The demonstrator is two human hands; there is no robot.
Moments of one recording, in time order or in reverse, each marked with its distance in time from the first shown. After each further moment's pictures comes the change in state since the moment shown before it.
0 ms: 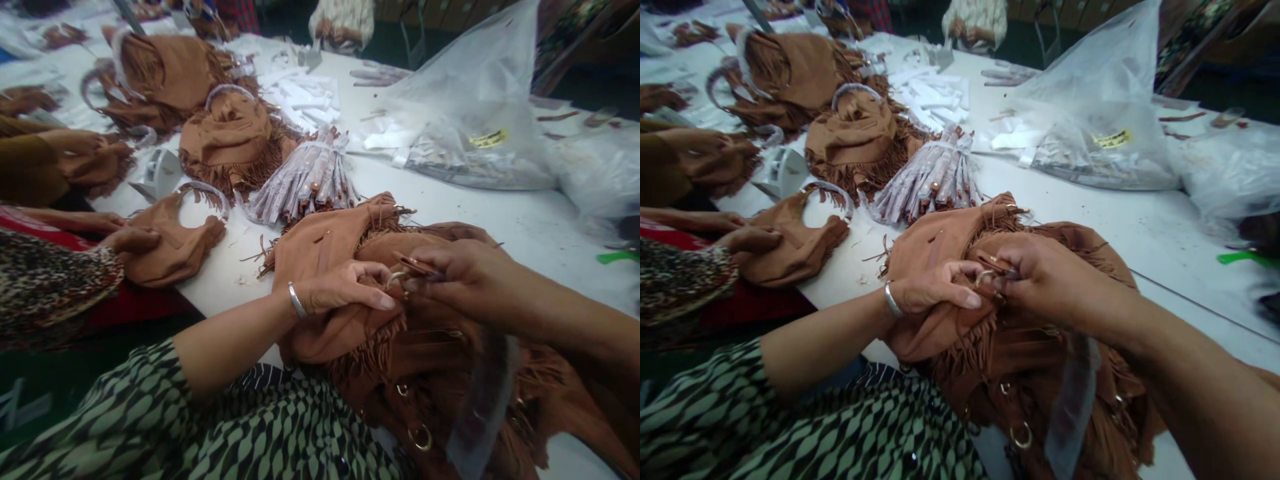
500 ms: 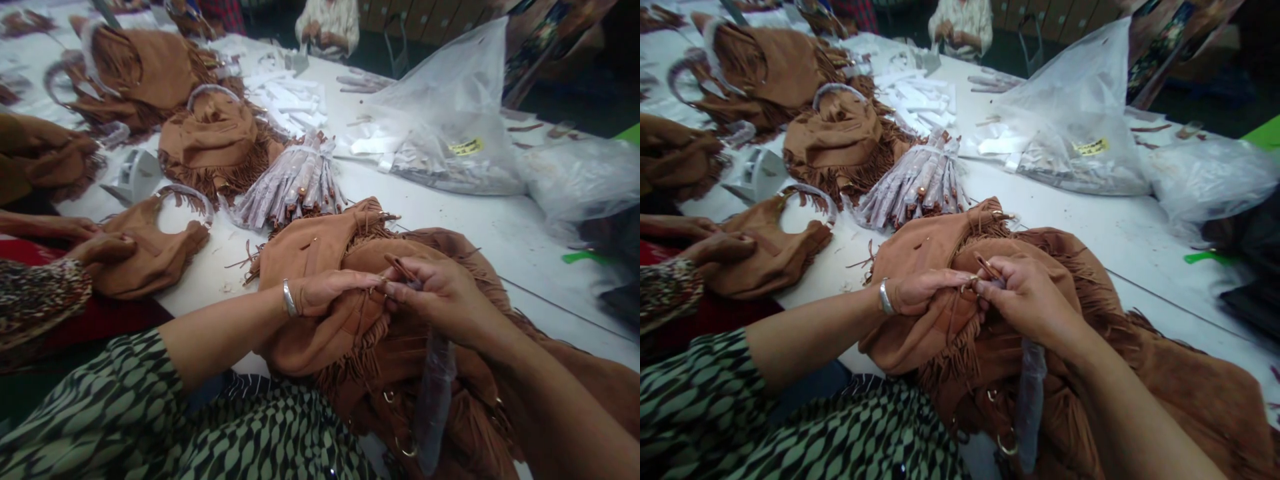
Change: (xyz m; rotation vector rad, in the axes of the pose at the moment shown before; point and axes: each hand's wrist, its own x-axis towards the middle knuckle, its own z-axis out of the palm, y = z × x) left_hand 0.014 0.003 -0.003 -0.255 -0.229 -0.095; right_hand -0.012 0.006 0.022 0.376 0.051 0.315
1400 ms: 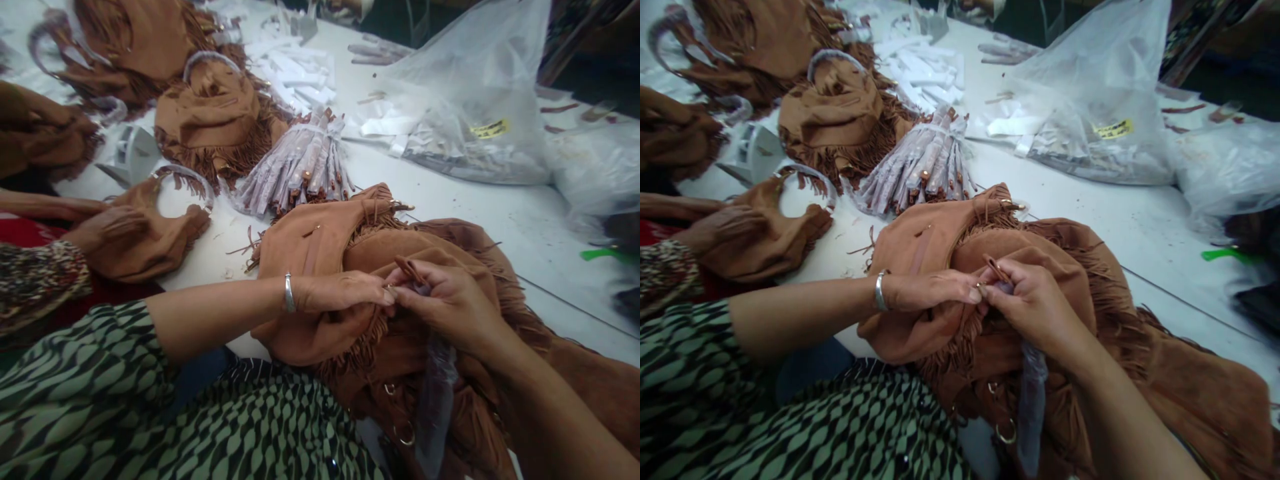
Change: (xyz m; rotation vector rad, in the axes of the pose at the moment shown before) left_hand 0.001 0.005 -0.002 0.544 0.019 -0.015; right_hand -0.001 0.023 0.011 0.084 0.026 -0.028
